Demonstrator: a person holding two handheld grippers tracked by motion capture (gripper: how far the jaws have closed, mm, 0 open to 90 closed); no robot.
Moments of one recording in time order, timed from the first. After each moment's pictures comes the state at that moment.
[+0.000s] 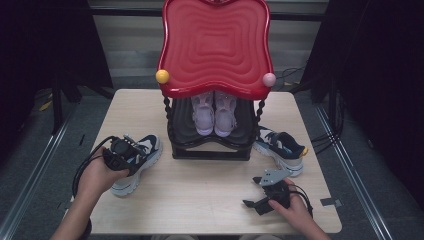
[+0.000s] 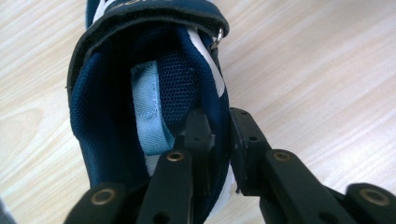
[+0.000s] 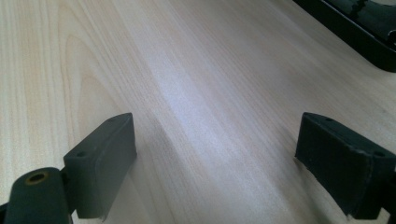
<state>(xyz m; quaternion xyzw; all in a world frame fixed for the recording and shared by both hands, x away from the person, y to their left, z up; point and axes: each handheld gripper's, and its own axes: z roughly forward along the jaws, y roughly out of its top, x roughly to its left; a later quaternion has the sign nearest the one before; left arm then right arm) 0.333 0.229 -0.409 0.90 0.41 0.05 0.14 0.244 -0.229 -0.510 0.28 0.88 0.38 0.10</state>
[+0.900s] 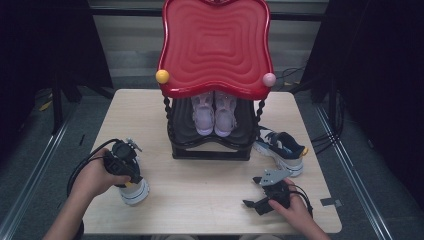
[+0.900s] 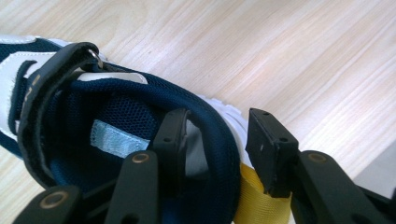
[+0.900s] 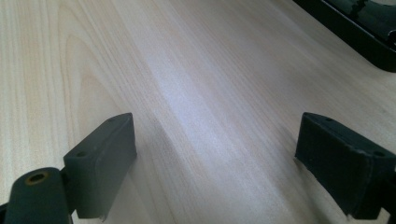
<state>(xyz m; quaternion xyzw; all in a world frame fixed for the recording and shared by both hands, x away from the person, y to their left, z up) 0.320 0.217 -0.399 0.92 0.36 0.01 0.14 0.244 -0.230 -0.510 0.28 0.88 0.38 0.10</state>
